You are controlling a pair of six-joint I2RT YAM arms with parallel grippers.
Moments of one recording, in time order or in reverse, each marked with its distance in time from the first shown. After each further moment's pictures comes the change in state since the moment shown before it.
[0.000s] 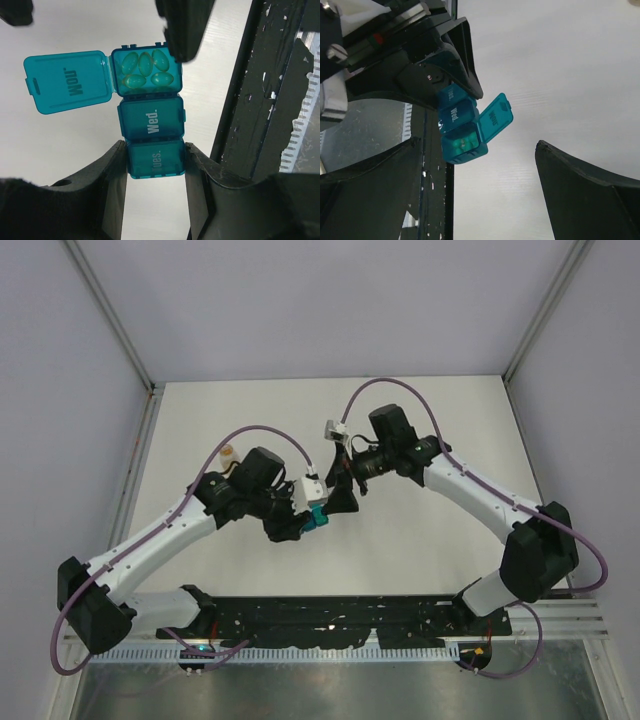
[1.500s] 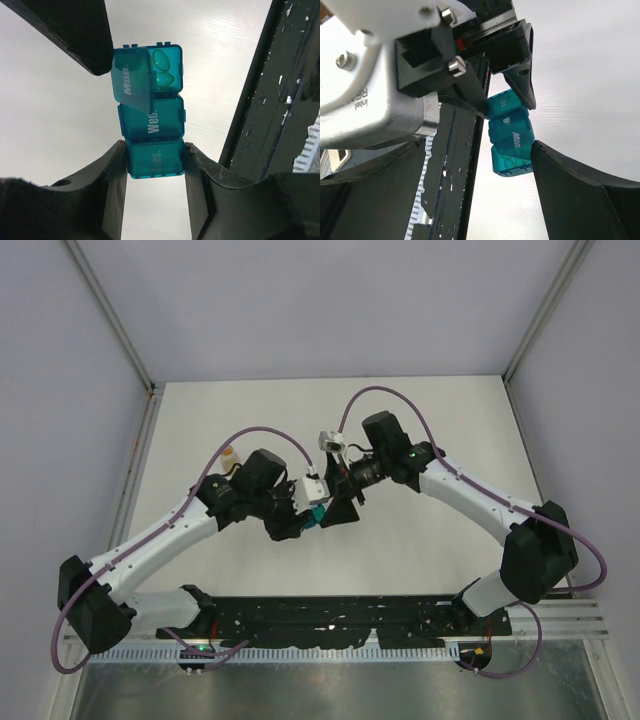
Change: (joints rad) left arm -0.008 0.000 -0.022 0.037 -0.052 -0.013; right arm 0.067 0.007 -0.032 0.031 -0.142 -0.010
